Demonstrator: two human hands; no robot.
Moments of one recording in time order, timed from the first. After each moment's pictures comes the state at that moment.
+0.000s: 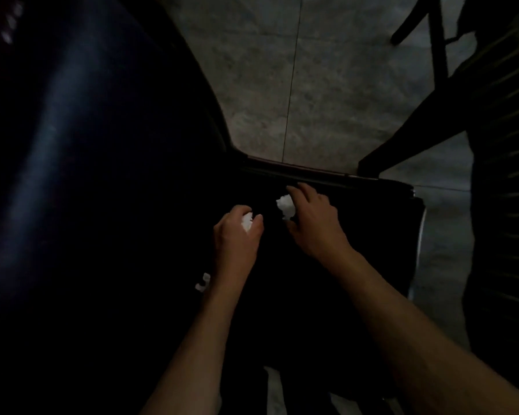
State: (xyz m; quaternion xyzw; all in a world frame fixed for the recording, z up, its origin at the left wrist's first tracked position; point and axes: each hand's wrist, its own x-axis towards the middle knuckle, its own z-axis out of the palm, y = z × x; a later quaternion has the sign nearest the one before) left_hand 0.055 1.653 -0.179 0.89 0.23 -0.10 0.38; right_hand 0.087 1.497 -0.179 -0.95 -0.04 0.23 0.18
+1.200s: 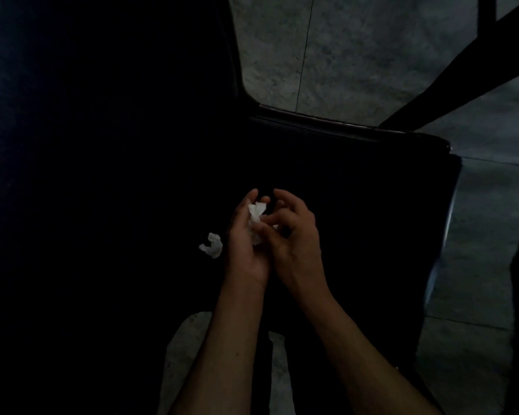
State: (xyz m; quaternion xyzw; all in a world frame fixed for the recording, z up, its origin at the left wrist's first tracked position) left_hand -0.003 1.639 -0.183 0.23 0.47 -0.09 0.85; right_hand -0.023 1.564 -0.172 -0.81 0.12 0.14 0.56
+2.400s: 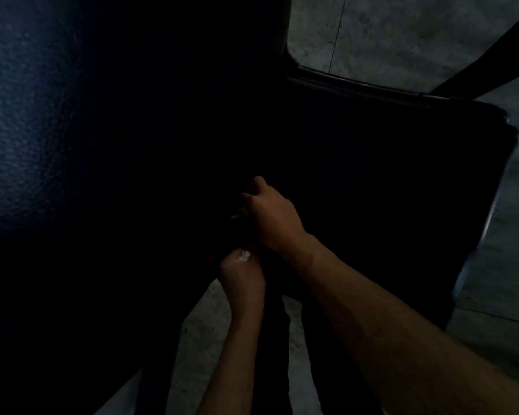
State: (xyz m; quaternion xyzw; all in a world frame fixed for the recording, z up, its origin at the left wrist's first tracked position) left_hand -0.135 1.694 -0.228 0.72 0.51 -0.06 0.47; right_hand -0.028 1.634 -0.228 -0.91 -0.21 0.23 0.26
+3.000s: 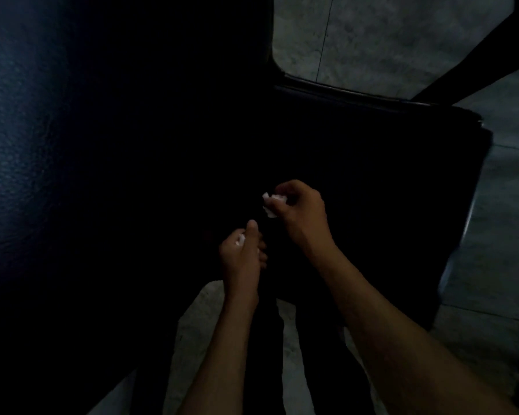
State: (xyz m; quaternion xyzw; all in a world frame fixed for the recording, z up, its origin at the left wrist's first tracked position) left_hand -0.101 1.681 -0.220 0.64 0.48 -0.09 0.59; right_hand -0.027 1.583 -0.215 -0.78 0.16 0.22 0.57
